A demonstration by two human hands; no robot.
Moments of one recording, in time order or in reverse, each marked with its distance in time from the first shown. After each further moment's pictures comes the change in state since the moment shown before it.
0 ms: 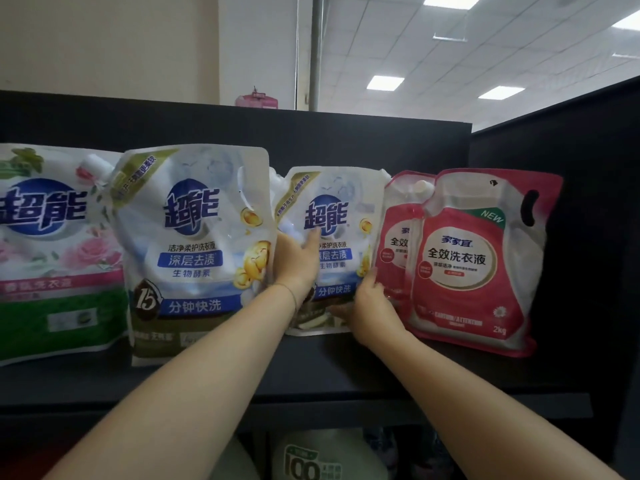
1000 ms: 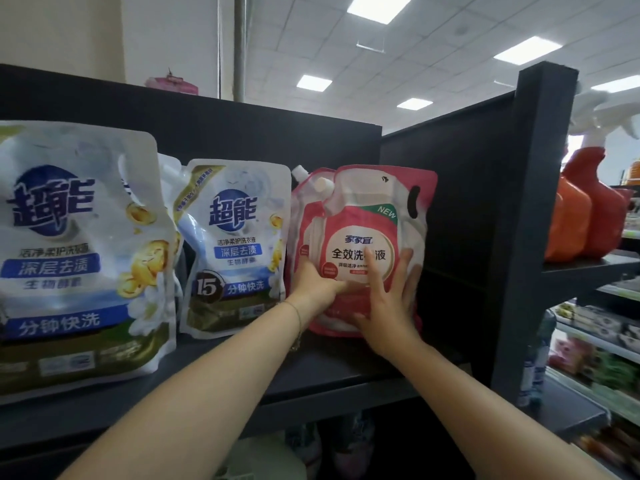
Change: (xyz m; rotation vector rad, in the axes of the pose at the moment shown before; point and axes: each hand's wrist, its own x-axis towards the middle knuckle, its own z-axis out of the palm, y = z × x) left_hand -0.071 0.005 0.111 -0.259 -0.637 -0.283; right_hand -0.039 0.105 -0.074 -0.157 0.225 0.043
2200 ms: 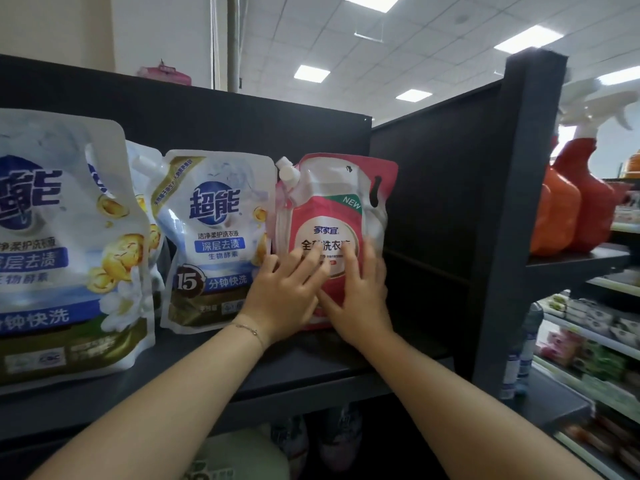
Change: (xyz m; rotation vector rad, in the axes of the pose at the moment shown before) left_hand -0.013 -0.022 -0.035 1.516 0.229 1.176; right_hand 0.011 -0.003 0.013 0.101 0.178 -0.135
